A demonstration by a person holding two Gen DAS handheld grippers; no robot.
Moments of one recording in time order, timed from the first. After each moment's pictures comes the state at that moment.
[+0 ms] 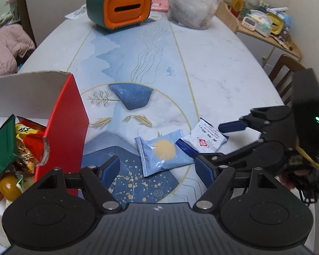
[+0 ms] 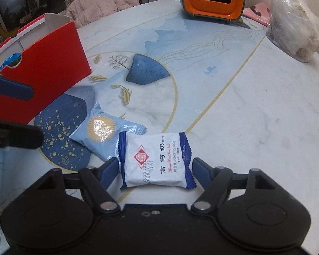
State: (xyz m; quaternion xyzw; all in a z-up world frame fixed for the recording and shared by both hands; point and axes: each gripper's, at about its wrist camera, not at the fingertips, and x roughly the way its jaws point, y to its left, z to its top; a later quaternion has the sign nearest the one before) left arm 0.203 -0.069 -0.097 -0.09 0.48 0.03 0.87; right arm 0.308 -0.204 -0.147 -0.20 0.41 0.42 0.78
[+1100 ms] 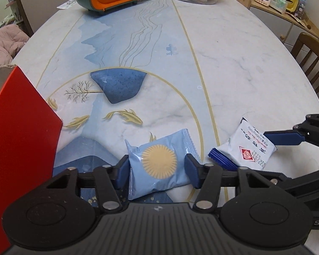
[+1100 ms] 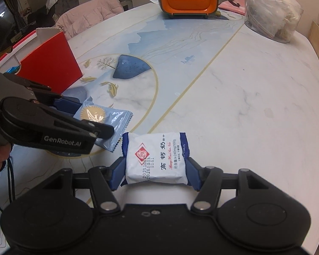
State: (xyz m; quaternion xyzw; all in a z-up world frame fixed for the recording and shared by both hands) left arm 0.257 -0.102 -0.154 -0.04 0.51 0.06 0.86; right arm 0.300 -0.247 -0.148 -0.15 0.42 0.40 0.80
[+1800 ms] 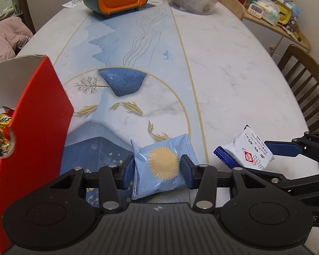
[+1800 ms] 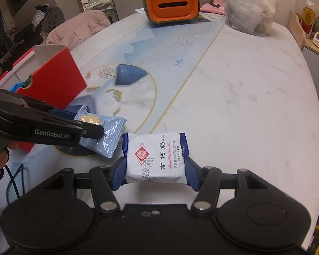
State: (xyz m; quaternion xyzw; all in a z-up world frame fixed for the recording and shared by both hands) left arm 0.213 -0.092 -0.118 -0.08 0.50 0.04 0.86; right arm 0.260 -0.267 -0.123 -0.10 0.42 0.36 0.83
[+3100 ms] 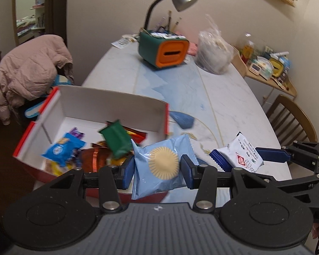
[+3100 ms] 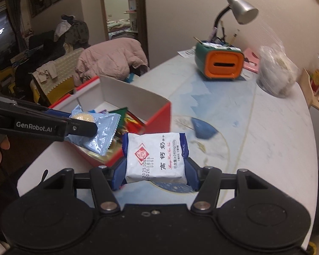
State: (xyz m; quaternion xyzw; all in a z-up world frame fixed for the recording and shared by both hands) left arm 0.049 0.061 0.011 -0.13 0.39 0.06 0.91; right arm 0.115 -0.141 0.002 -0.12 0.33 0.38 0.85
